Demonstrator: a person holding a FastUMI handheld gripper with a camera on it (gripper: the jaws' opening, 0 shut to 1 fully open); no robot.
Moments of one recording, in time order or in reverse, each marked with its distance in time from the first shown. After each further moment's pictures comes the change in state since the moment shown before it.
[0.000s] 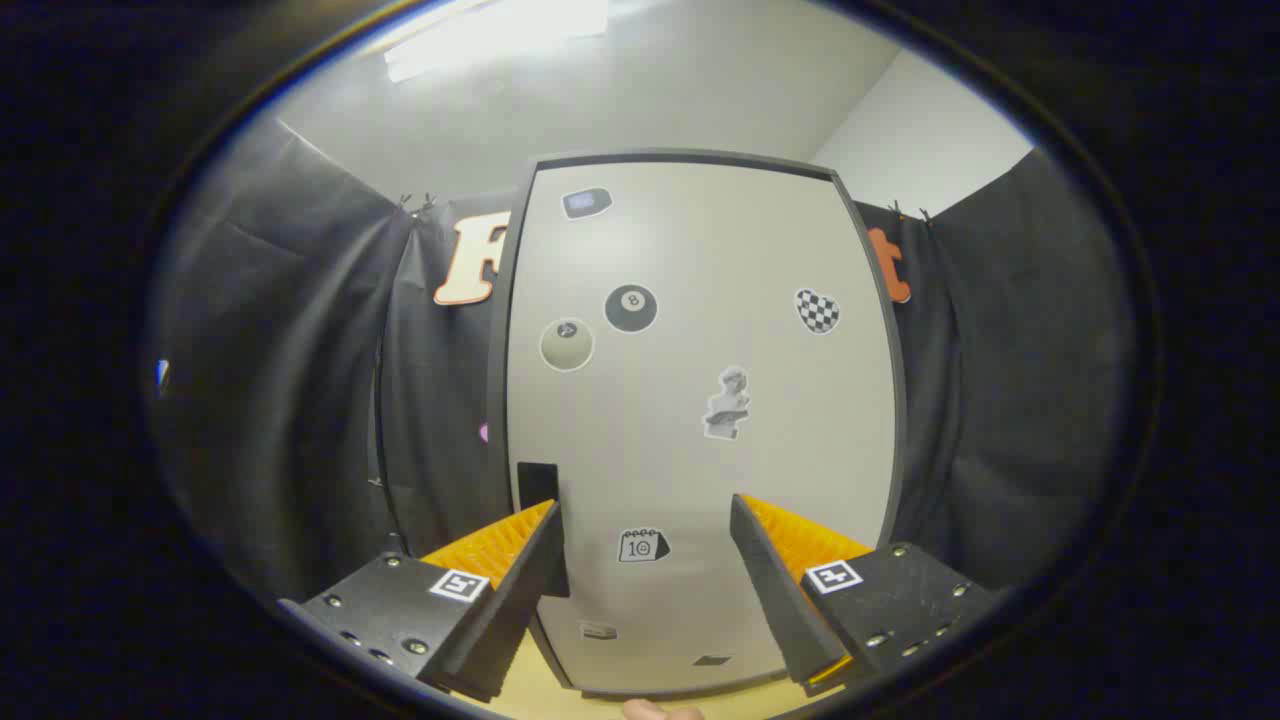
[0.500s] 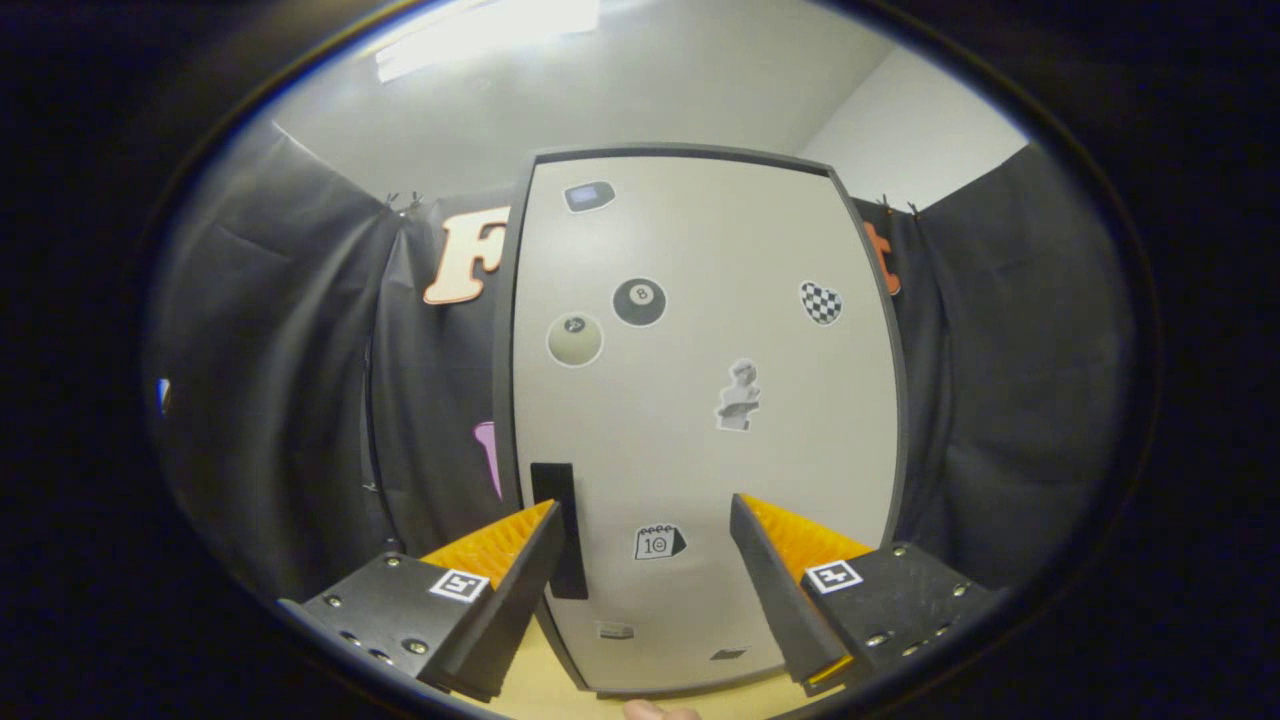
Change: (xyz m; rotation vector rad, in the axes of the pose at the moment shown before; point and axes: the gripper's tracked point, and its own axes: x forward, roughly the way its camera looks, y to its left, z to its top) arm 0.002 0.016 -0.005 0.016 0.013 -0.037
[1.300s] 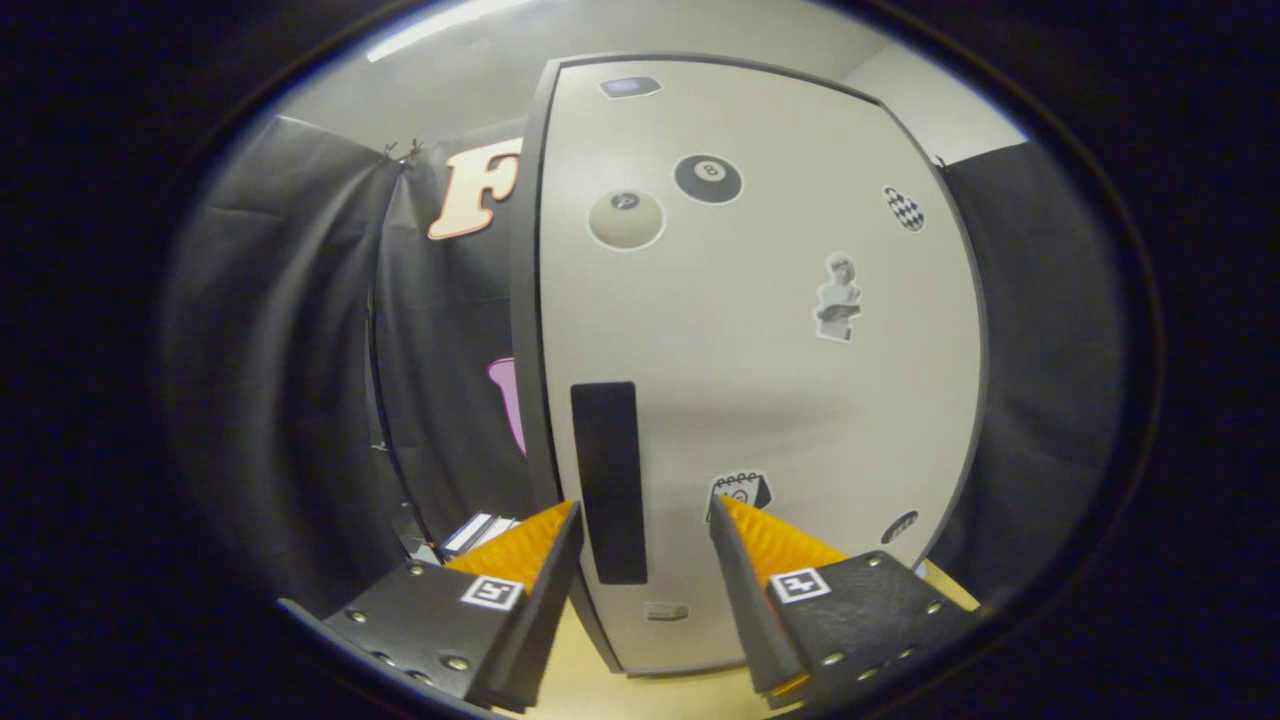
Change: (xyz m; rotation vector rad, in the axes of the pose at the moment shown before) arm 0.048 0.051 -0.069 -0.002 0.203 0.051
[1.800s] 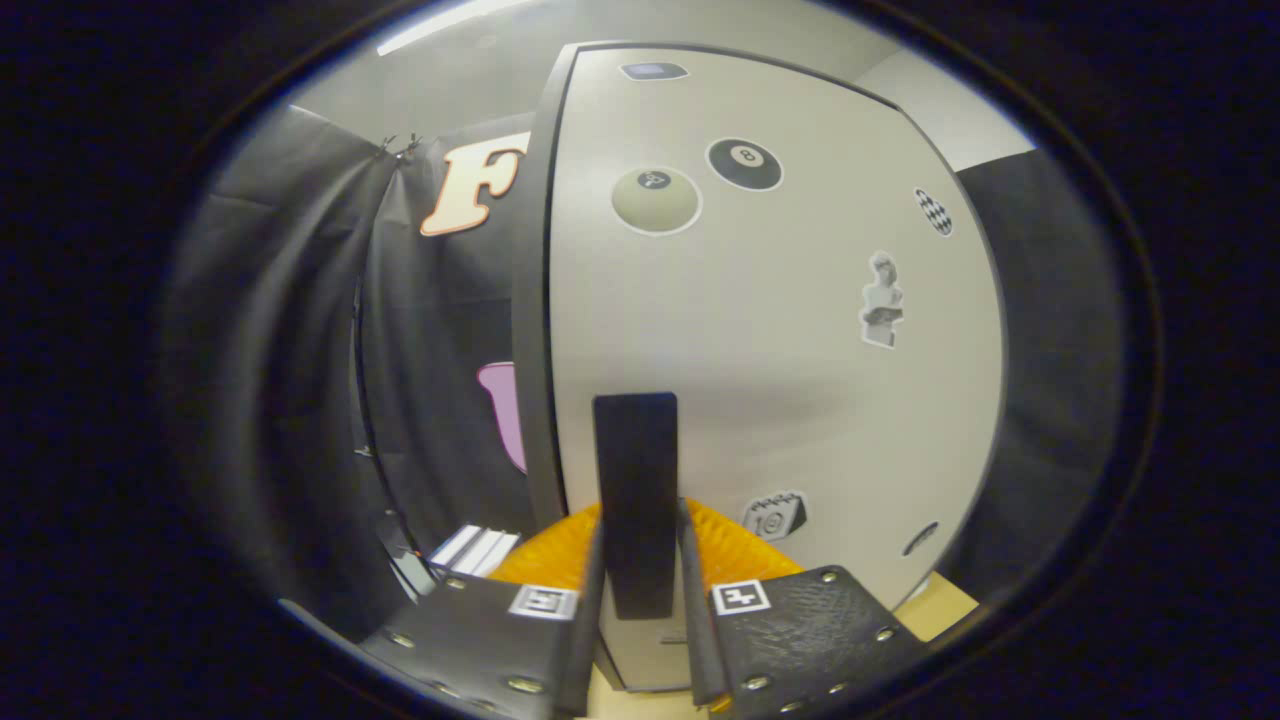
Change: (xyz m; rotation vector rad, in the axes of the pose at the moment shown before) arm 0.026 0.010 0.009 -0.002 -0.057 -0.059
